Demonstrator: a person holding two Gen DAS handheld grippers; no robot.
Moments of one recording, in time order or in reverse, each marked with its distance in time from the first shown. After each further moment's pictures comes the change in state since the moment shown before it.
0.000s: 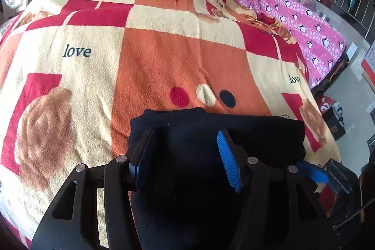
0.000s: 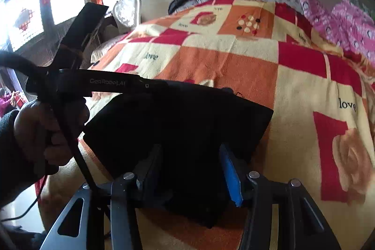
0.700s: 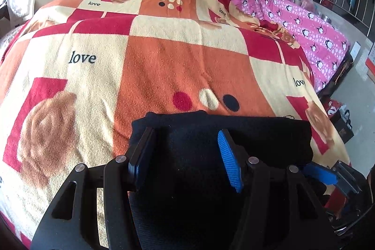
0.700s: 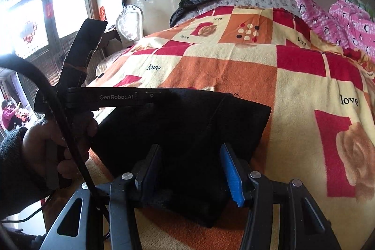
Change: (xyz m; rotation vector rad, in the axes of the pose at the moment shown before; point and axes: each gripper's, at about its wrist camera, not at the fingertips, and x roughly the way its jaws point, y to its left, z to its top) left arm -0.001 -0.002 -0.010 0.019 -0.075 0.042; right arm -0.008 -0.006 -0.006 0.033 -0.043 0.031
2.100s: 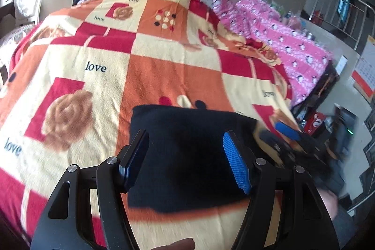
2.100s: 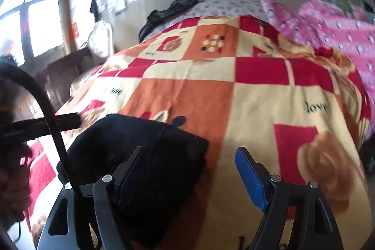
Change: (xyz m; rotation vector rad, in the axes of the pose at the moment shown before) left arm -0.112 -0.029 -0.034 -0.026 -0.111 -0.062; right arm -0.021 -0.050 0.020 0.122 -0.097 -0.188
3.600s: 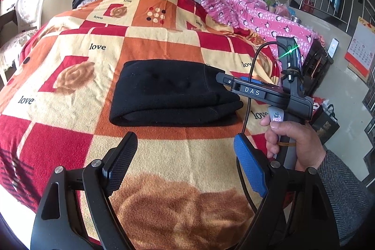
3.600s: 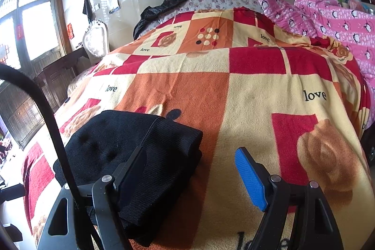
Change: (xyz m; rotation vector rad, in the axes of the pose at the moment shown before) left arm -0.050 -0.049 -0.088 0.050 -0.003 0.017; right arm 0.010 -0.002 -0.004 0.000 0.064 0.017
